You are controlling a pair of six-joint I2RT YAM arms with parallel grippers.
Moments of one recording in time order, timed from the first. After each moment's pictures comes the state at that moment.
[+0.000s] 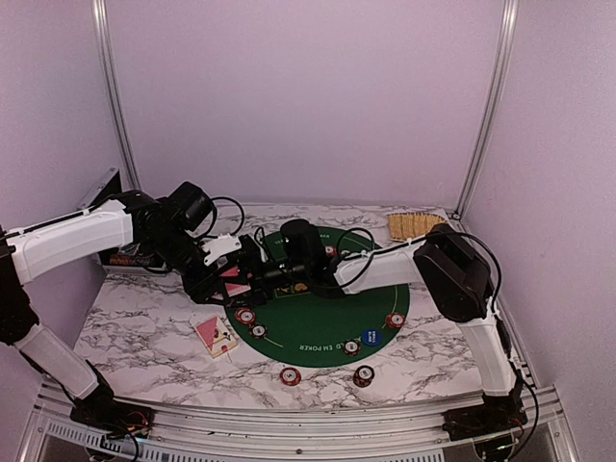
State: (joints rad) left arm -0.64 1.51 1.26 -0.94 0.24 0.45; right arm 0.92 2.29 1.59 0.47 -0.78 1.13
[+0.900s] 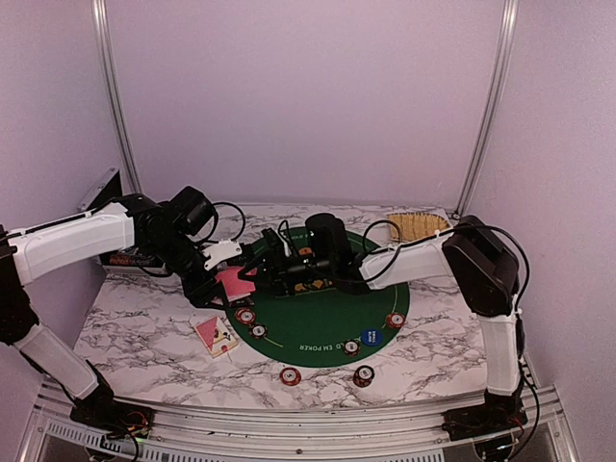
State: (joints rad) left arm -0.65 1.51 1.23 -0.94 0.23 0.46; right arm 0.86 2.13 1.39 0.48 -0.78 1.11
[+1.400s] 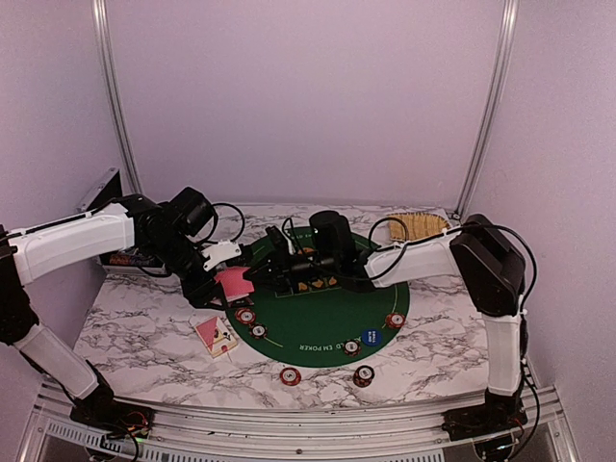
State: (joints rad) left arm -0.65 1.51 1.23 -0.93 0.22 0.47; right arm 0.85 2.09 1.36 0.45 -0.77 1.09
